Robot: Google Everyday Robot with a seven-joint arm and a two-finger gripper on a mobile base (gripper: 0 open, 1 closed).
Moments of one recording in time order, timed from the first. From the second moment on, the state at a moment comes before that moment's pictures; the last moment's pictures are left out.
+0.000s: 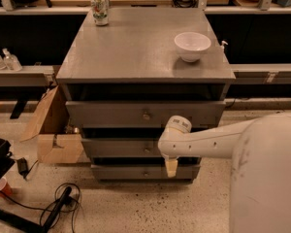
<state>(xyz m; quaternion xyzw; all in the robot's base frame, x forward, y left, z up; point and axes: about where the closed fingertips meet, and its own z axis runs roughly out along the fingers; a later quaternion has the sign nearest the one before) 0.632 -0.116 0.465 -0.72 0.66 -0.15 0.12</state>
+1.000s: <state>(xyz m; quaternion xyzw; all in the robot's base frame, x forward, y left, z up) 0.678 -0.157 0.417 -0.68 0.71 -0.15 0.11</state>
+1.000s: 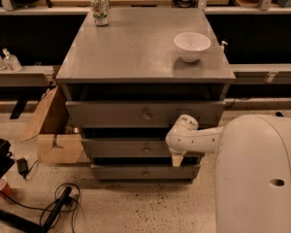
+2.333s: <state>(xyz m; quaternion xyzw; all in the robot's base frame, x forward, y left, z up) 0.679 -0.161 0.415 -0.67 0.72 -0.13 0.12</state>
